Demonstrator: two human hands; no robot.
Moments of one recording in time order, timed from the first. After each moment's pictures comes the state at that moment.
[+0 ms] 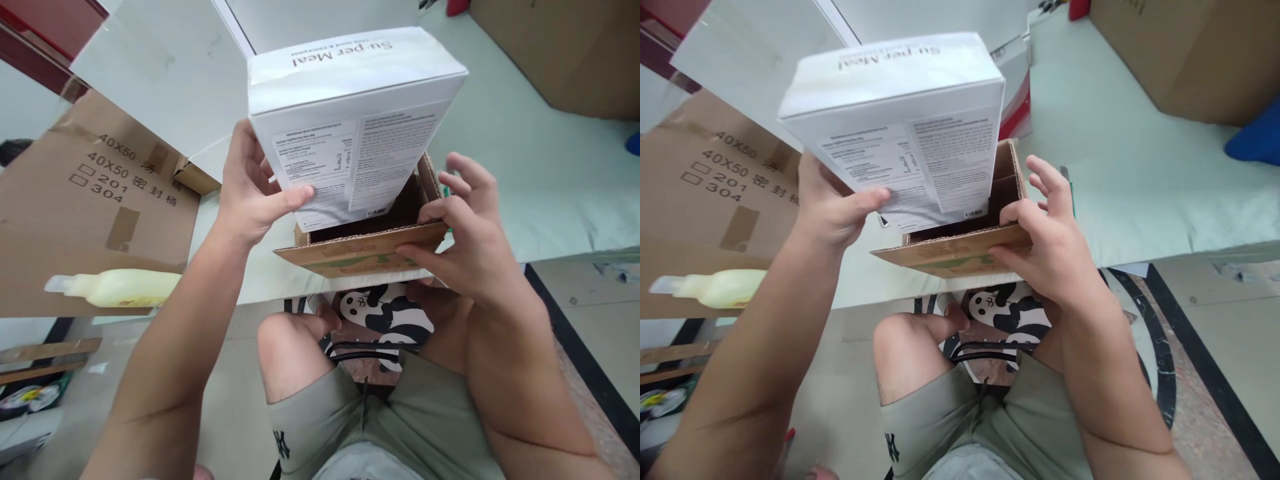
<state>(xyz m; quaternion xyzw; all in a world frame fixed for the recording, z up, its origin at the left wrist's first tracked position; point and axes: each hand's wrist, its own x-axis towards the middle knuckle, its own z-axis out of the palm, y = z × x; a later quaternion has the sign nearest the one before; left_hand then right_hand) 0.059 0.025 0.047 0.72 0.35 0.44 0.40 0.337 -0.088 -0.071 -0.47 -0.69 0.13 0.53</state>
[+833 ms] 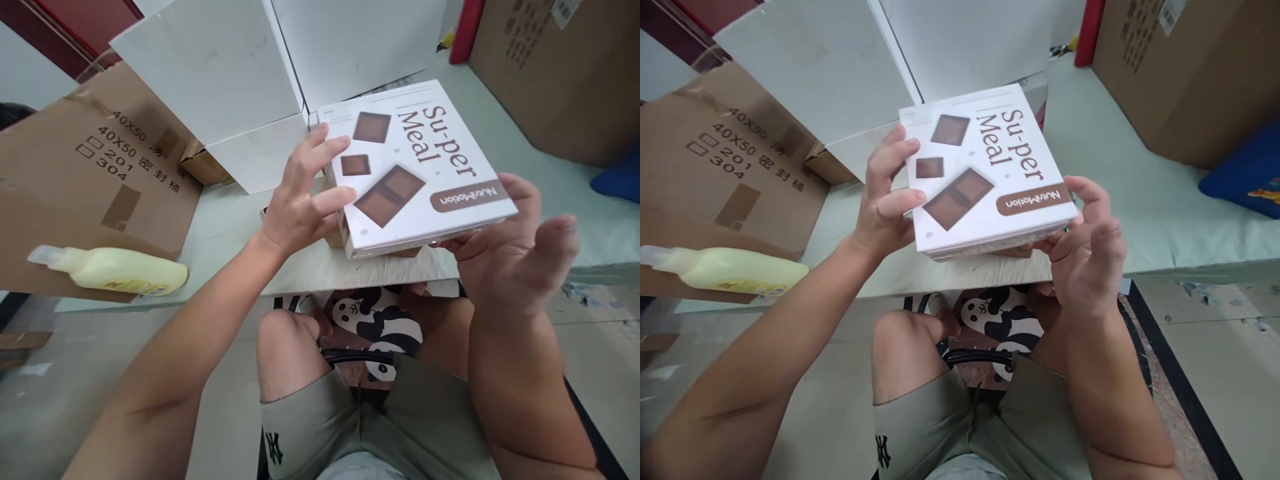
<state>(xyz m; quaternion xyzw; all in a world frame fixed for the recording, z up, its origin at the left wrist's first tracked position) 0.055 0.006 0.030 0.79 0.35 0.47 0.20 0.302 -0.115 -0.023 -0.41 -0.40 0.44 0.69</state>
